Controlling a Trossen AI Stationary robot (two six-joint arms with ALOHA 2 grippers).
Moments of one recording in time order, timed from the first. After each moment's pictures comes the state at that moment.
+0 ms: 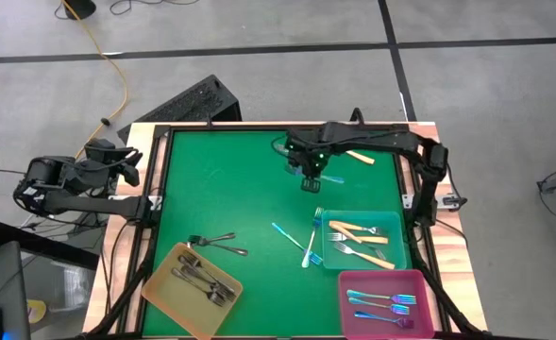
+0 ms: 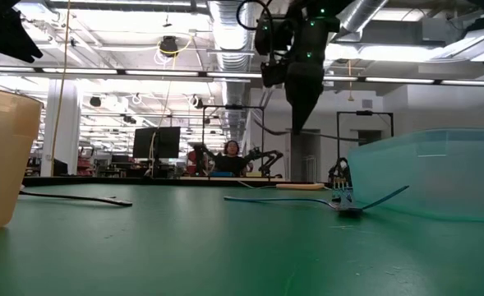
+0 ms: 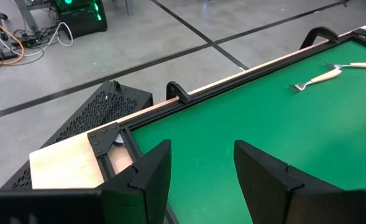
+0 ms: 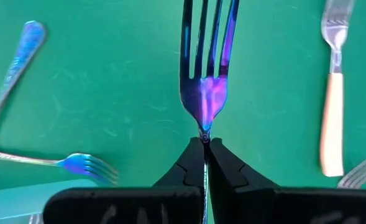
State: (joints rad) left arm -0.02 0.23 0.96 -1.56 -0.87 -0.75; right arm -0.31 1.86 1.60 -1.07 -0.01 -0.14
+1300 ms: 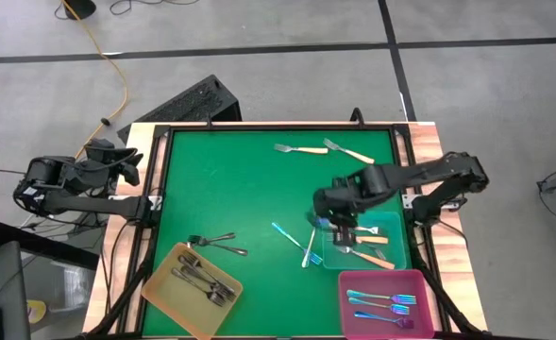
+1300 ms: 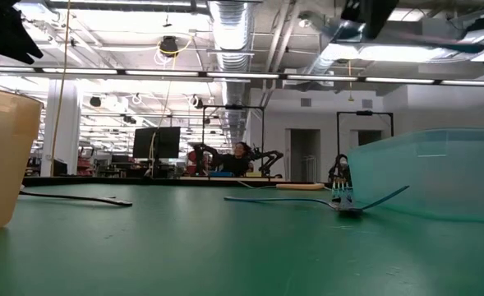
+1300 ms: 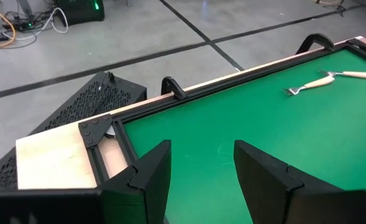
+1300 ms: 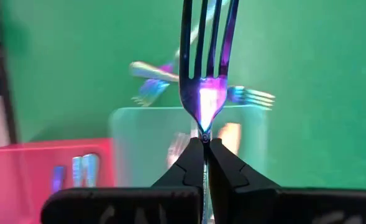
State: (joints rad) left arm -0.02 0.23 0.96 -1.57 -0.85 -0.83; right arm 0.21 1.58 1.60 -1.31 0.01 0.28
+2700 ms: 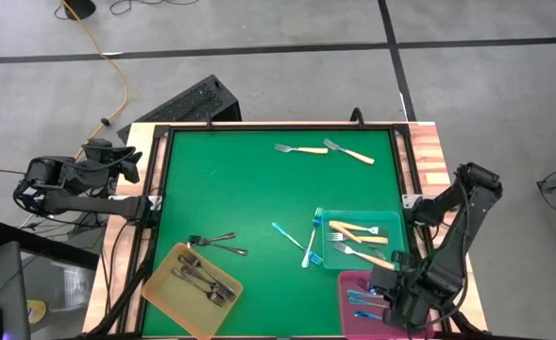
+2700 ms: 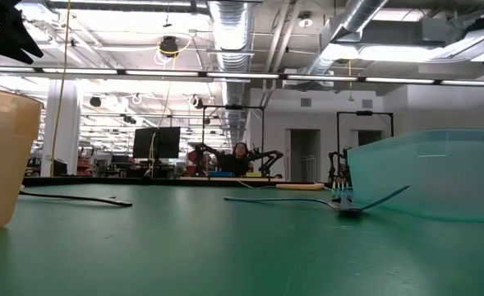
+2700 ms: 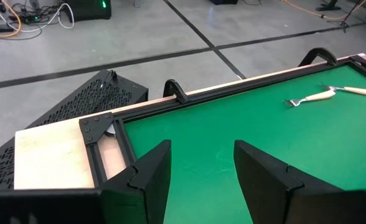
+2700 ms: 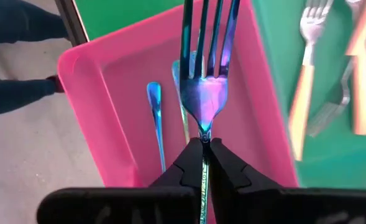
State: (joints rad) left arm -0.02 0.23 0.96 -1.57 -0.88 -0.90; right arm 0.99 1.56 1.39 -1.22 0.13 1.30
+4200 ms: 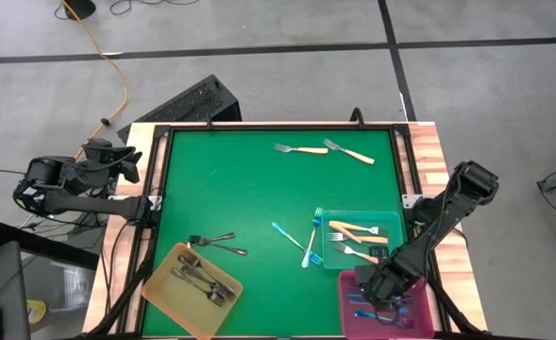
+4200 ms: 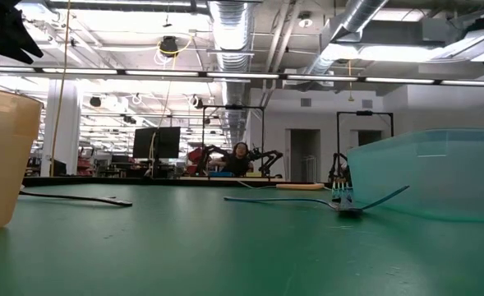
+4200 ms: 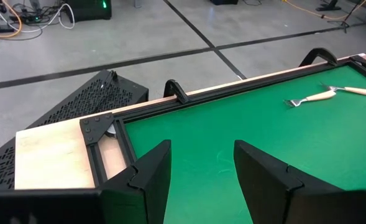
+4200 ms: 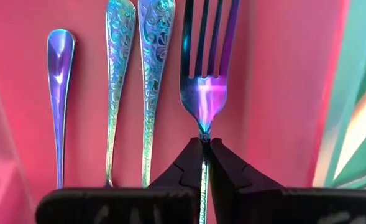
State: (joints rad) left arm -0.02 0.23 0.96 -1.57 -0.88 -0.90; right arm 0.84 1.56 0.89 -0.75 -0.06 0.89
